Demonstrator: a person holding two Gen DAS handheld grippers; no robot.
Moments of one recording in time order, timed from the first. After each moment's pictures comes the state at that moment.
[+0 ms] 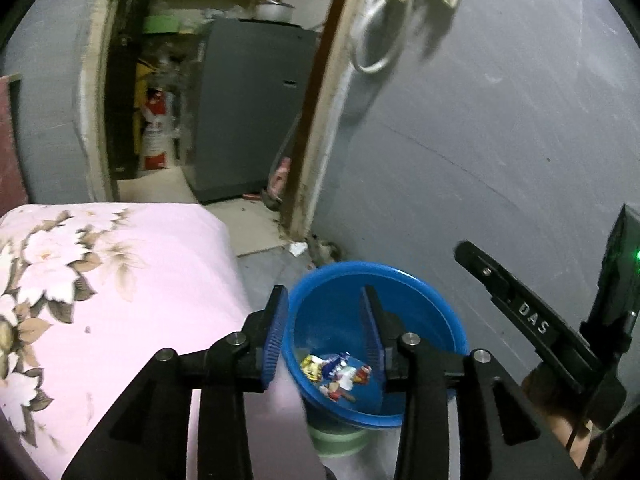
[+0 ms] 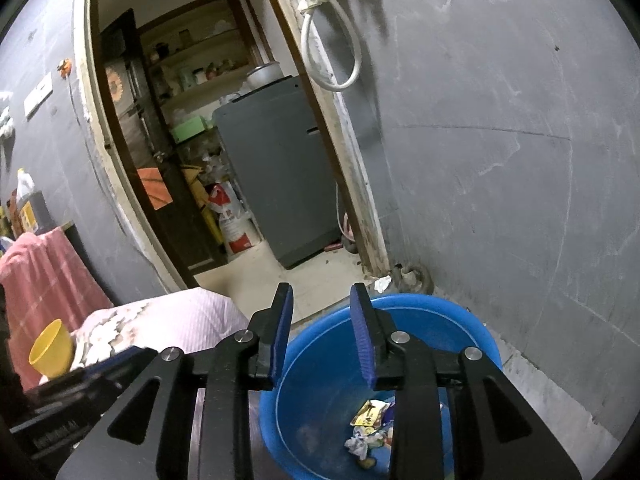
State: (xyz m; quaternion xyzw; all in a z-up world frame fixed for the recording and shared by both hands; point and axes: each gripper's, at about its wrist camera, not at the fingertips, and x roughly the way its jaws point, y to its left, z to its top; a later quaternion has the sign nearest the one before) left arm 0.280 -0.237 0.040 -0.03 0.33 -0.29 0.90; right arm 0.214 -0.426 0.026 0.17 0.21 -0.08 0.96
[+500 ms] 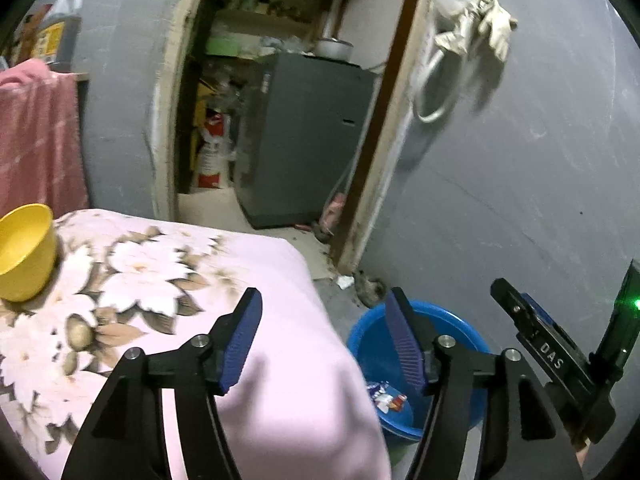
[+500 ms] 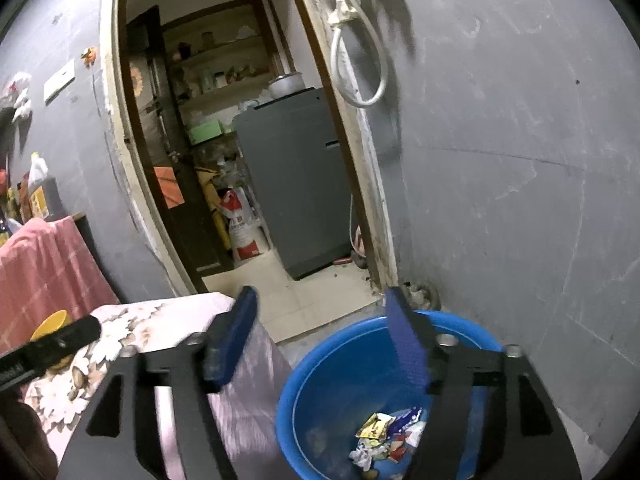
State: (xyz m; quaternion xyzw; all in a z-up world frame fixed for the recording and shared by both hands) left arm 0.274 -0.160 0.082 -0.06 0.29 -0.20 0.93; right arm 0.217 -0.398 0.036 0.13 0.18 -0.06 0.97
